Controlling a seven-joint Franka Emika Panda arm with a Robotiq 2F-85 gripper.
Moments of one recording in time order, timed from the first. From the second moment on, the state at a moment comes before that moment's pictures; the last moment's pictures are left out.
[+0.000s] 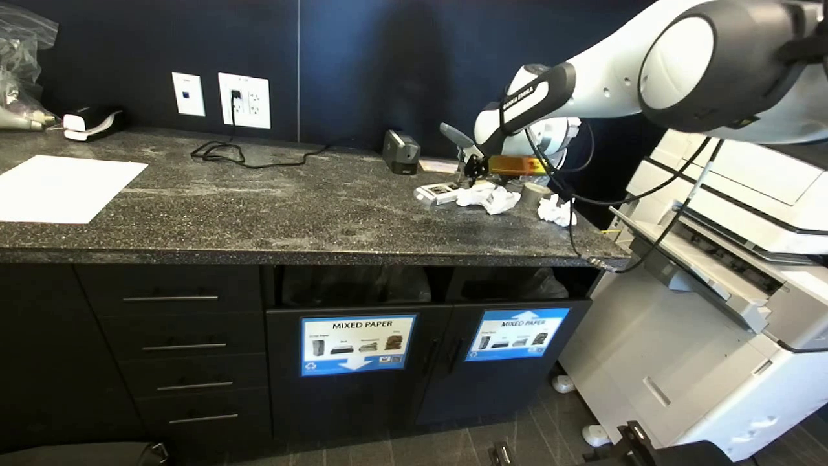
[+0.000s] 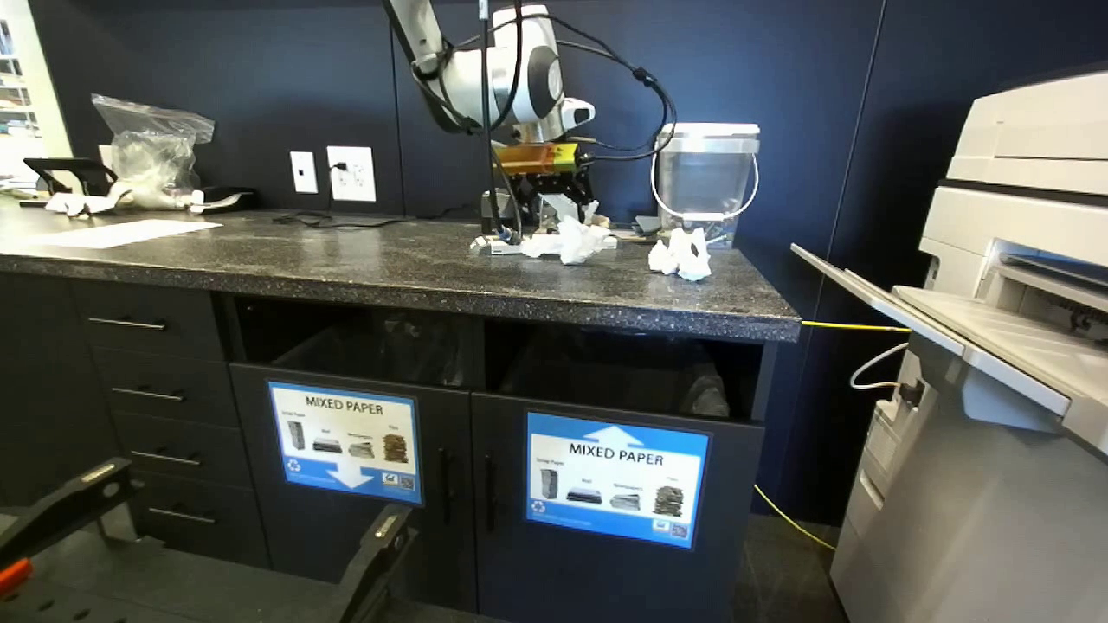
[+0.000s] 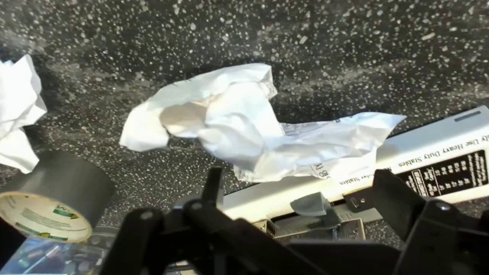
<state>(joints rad) 0.00 0.91 -0.08 -1.25 -0.09 2.59 0.07</state>
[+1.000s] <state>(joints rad) -0.05 1.19 -0.08 -0.80 -0.11 2.24 -0.14</state>
